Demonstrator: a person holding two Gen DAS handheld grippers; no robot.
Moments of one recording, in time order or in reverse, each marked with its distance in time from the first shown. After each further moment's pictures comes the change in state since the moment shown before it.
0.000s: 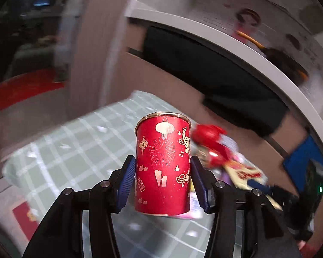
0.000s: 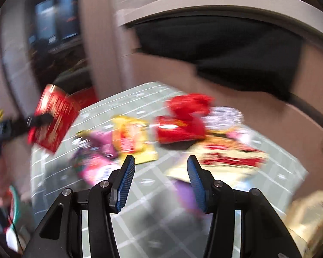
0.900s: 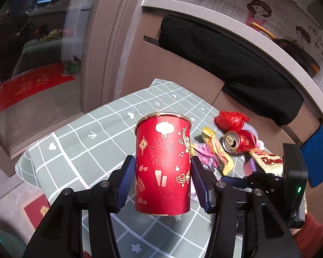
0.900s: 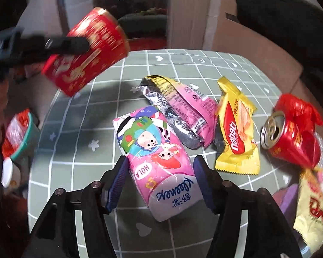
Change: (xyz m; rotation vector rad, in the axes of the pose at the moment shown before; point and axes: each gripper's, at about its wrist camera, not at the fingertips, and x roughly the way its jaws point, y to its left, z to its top) left arm 0.010 0.040 -0.018 0.022 0.083 0.038; right arm 0.098 0.093 -0.012 -0.342 0.234 0.260
